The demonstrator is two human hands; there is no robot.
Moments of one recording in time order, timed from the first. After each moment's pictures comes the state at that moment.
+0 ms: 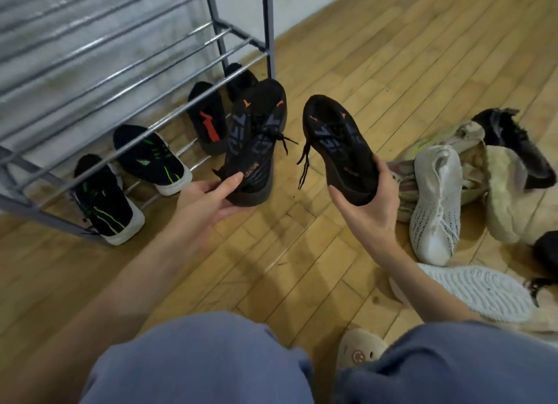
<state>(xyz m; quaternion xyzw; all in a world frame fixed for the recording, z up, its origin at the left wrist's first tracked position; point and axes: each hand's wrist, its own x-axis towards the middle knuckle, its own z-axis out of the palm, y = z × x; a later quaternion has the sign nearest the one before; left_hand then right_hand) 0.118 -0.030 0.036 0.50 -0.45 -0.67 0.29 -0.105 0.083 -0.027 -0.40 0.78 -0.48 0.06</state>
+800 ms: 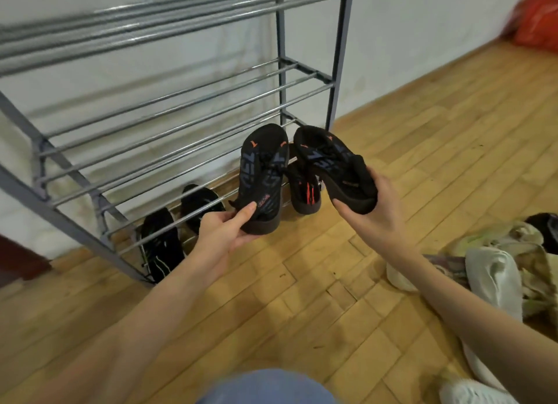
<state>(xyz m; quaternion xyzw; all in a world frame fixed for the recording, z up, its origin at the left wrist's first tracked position) 0.149 -0.088 0.090 0.52 -0.44 -0.62 0.38 -0.104 -0.045 0.058 -0.57 0.67 -0.48 0.06</state>
